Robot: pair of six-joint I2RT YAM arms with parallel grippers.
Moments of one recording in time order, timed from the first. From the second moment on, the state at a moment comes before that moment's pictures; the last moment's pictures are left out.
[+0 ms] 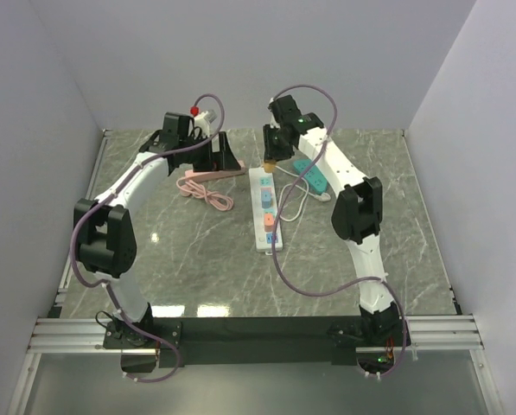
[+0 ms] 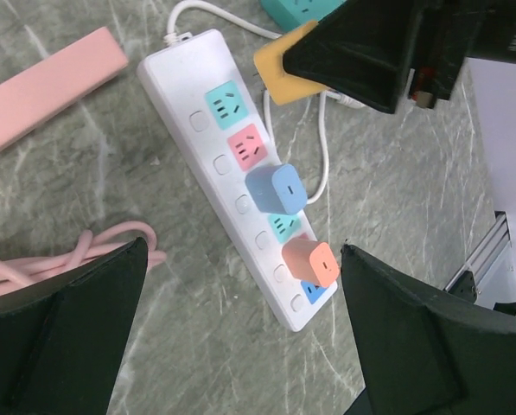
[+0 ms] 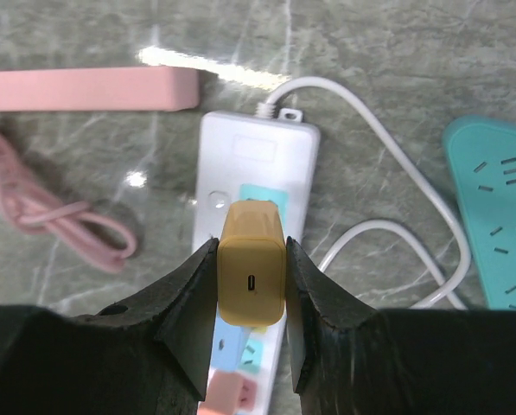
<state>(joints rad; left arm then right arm) -0.26 1.79 1.51 -0.42 0.57 -0.32 0.45 2.31 2.30 -0.93 -0.05 0.30</state>
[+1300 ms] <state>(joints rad) -0.11 2.00 1.72 -0.48 0.58 -0.34 0.52 2.45 2.46 -1.14 0.00 0.21</state>
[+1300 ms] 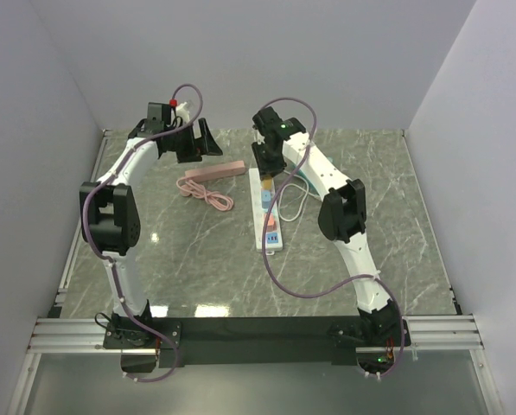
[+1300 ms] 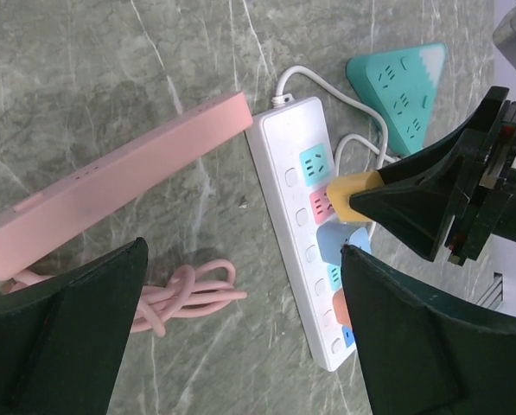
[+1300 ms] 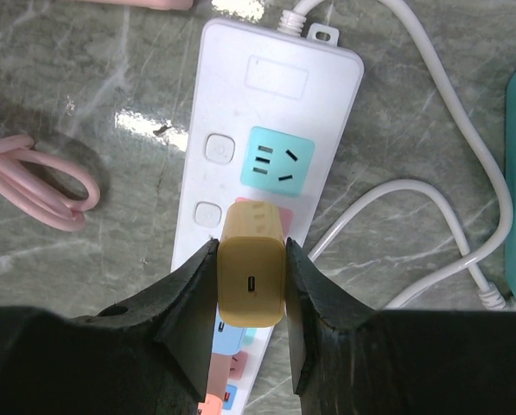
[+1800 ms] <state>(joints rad) -0.11 1.98 1.59 -0.40 0.65 -0.39 0.52 2.46 2.45 -1.14 0.01 0.27</state>
